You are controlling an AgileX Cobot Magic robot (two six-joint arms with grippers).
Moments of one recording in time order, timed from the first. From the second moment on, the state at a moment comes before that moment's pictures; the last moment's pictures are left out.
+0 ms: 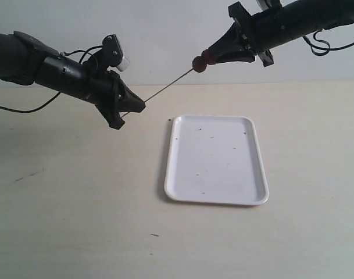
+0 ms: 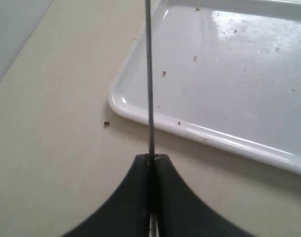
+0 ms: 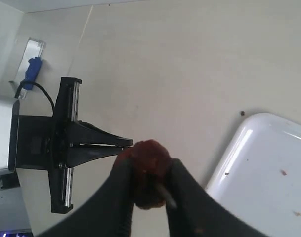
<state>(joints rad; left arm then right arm) -0.26 2.16 -1.54 -1.11 0.74 1.86 -0.09 2.27 -1.98 1.08 1.20 -0.53</state>
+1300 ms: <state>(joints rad) -0.38 2.16 -1.50 -1.16 1.06 0.90 -0.17 1.99 -1.97 0.85 1.22 -0.68</state>
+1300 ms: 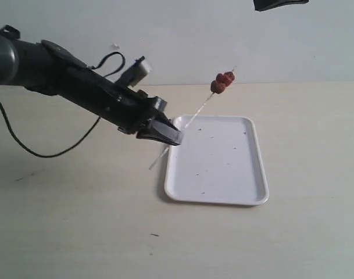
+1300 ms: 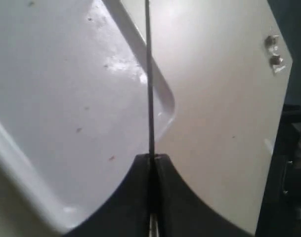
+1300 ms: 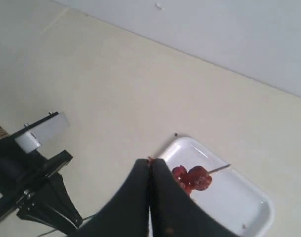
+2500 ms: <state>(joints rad) -0.62 2.21 -1.30 -1.50 0.49 0.87 -0.16 1.62 -1.66 0.89 1.22 -0.72</state>
